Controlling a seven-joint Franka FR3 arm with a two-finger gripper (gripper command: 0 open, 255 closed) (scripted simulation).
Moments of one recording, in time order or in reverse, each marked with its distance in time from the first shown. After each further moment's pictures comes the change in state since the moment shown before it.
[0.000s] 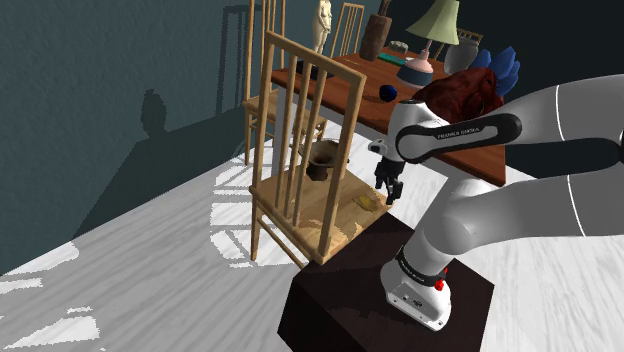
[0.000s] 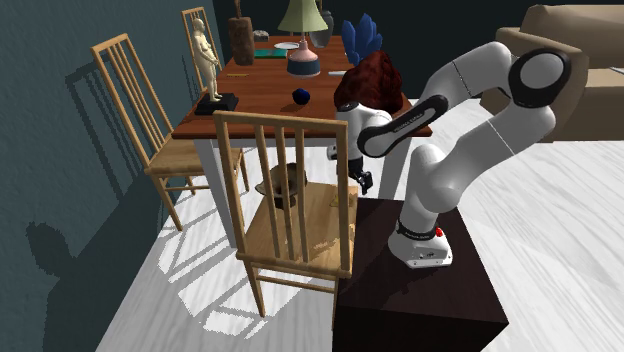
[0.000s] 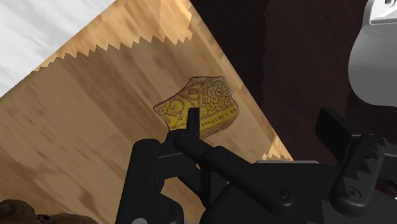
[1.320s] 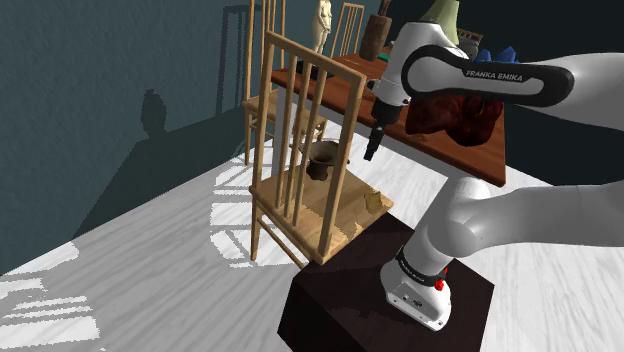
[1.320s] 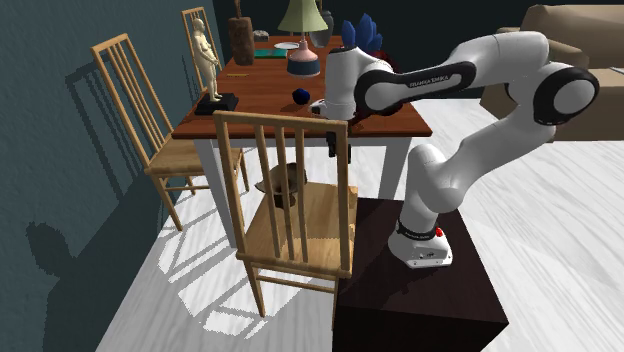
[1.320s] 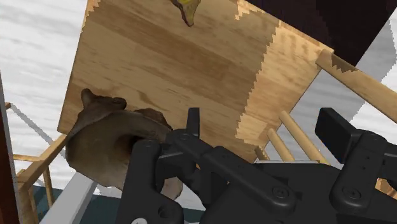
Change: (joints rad) arm 0.100 -0.146 0.404 0.322 0.428 -0.336 0.608
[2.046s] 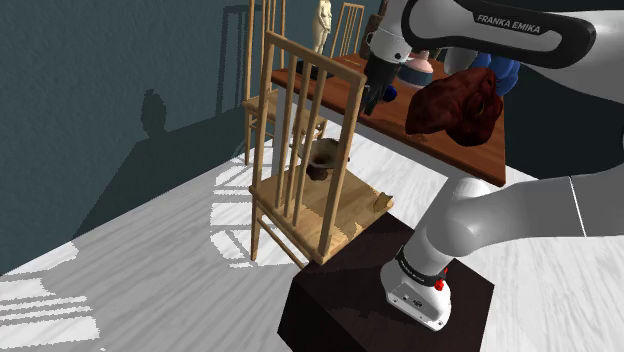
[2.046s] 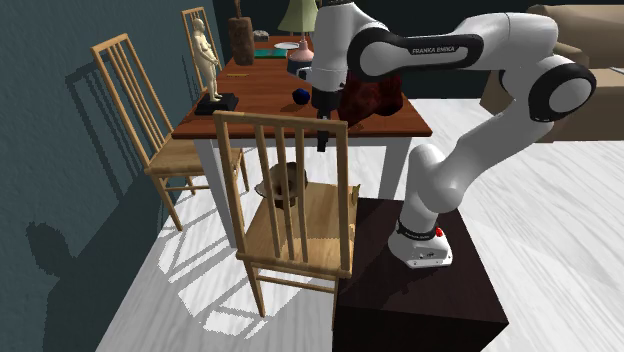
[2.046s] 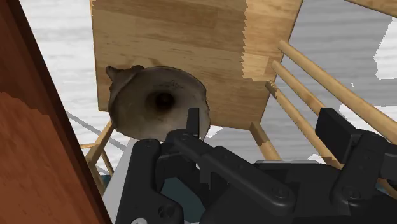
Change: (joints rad) arm -0.031 0.113 0.149 0.283 0.104 -0.086 0.327
